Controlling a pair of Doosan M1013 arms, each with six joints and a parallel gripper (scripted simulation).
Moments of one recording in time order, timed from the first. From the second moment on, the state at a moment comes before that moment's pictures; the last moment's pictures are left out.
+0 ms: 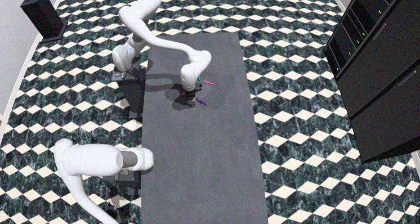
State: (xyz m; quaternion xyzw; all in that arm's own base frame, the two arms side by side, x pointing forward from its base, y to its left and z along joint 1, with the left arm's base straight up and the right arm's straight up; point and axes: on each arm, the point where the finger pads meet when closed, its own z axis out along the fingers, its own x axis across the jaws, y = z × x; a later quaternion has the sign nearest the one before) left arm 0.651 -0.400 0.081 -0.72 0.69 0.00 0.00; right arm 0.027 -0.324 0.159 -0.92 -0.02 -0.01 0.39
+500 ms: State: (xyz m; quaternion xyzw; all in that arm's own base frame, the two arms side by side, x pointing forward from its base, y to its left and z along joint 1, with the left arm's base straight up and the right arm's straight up) left arm 0.665 -0.386 0.079 -0.78 0.63 0.00 0.00; right arm 0.027 -0.324 0.159 -0.92 -0.02 -0.01 0.39
